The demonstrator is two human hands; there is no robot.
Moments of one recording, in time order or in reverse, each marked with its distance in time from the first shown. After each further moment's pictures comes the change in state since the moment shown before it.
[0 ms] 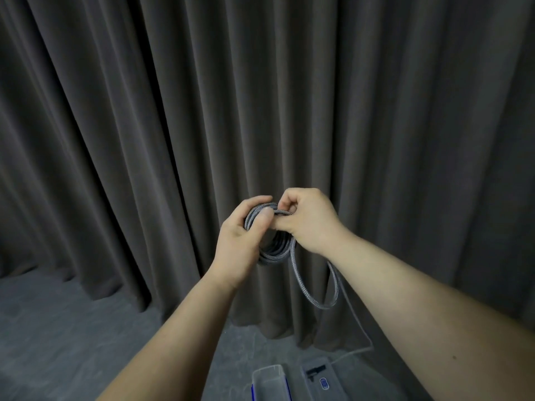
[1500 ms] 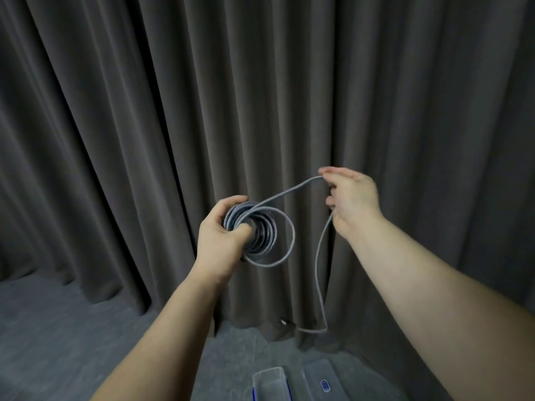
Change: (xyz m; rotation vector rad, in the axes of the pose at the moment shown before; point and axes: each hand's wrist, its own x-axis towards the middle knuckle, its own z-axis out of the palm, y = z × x) left_hand 0.000 0.012 -0.018 0.120 0.178 -0.069; right_hand 0.020 0.002 -0.032 0.665 0.429 0.305
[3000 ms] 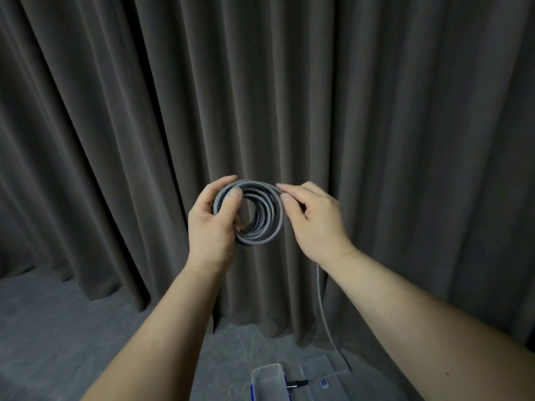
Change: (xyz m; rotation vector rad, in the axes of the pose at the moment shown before) left_hand 0.015 0.001 0.012 -0.242 0.116 0.102; right_hand -0.022 0.043 0.005 -0.569 -0.202 -0.717
